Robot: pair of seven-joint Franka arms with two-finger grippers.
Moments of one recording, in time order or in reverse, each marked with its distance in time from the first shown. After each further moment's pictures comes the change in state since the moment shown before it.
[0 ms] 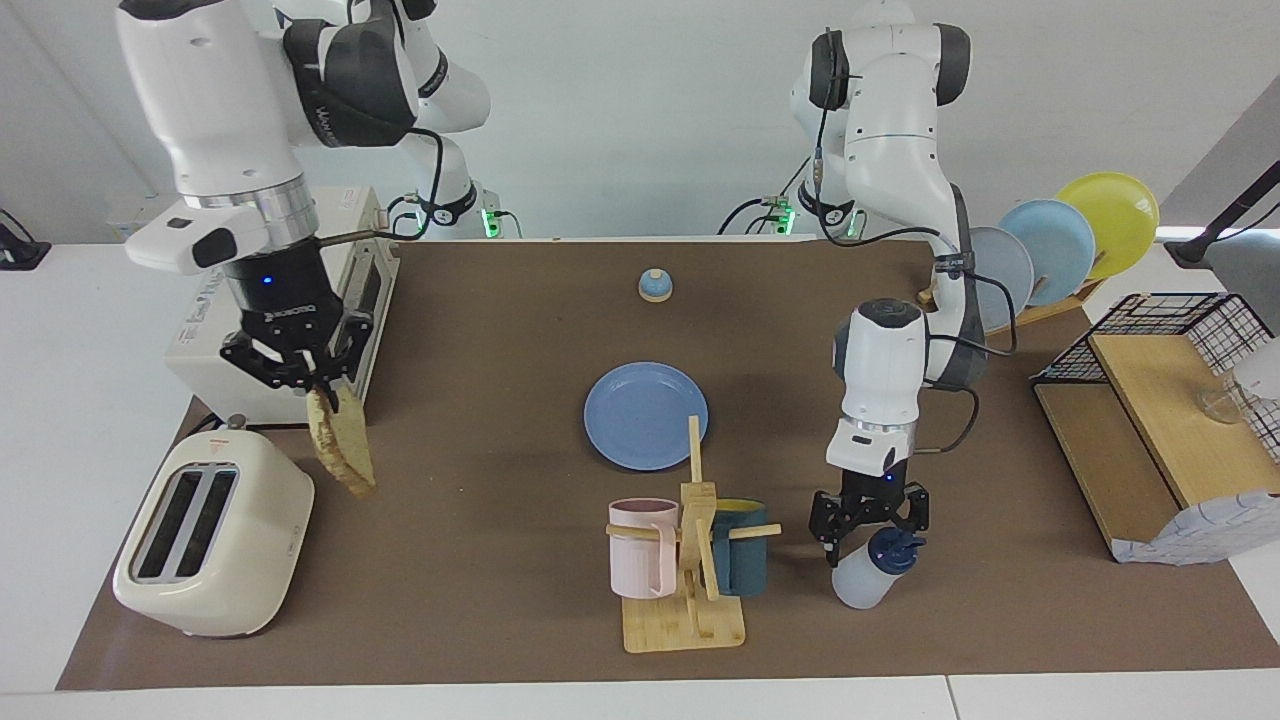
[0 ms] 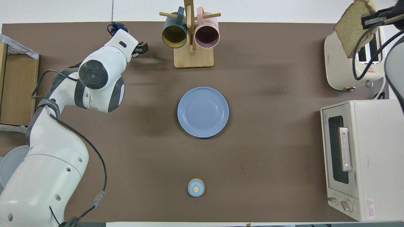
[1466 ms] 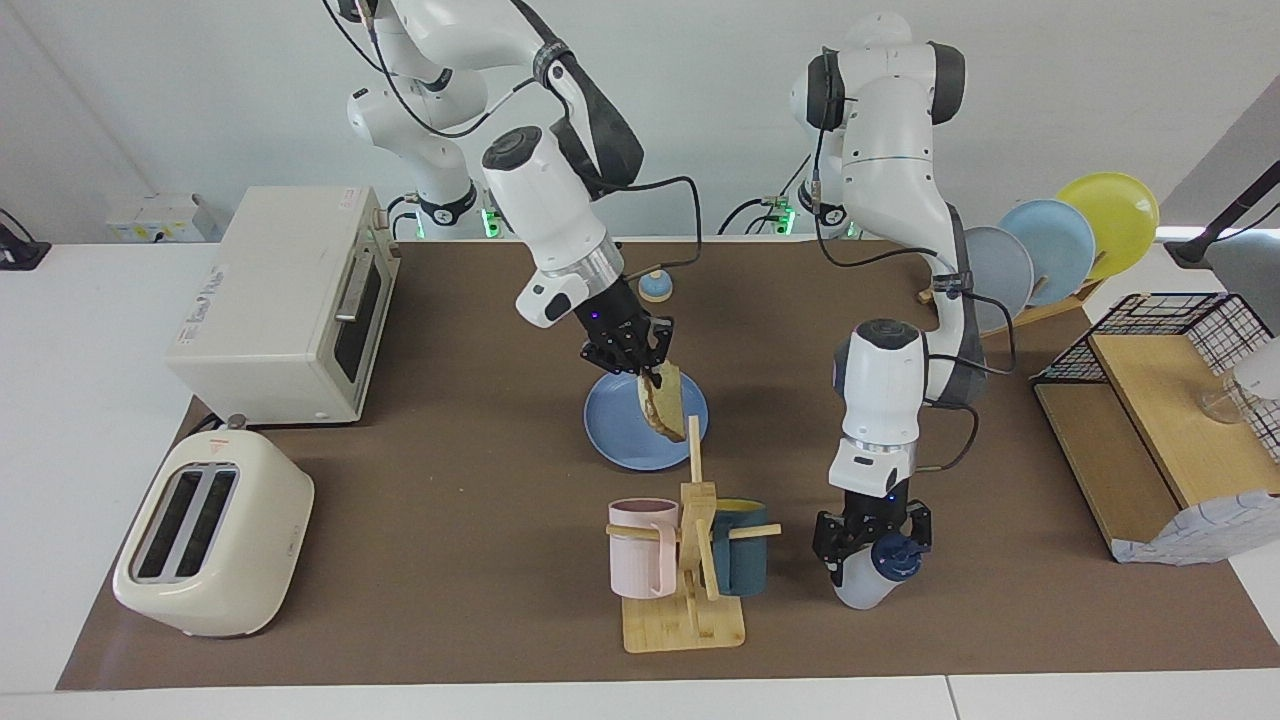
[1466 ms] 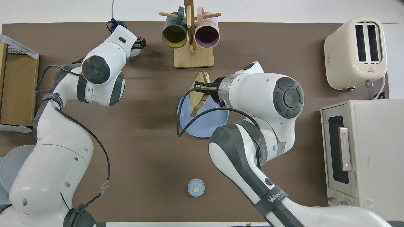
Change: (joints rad) left arm 0.013 0.077 0.002 0.084 0.000 0.011 -0.025; right arm 0.384 -0.024 0.018 -0.524 0.383 0.533 0.549
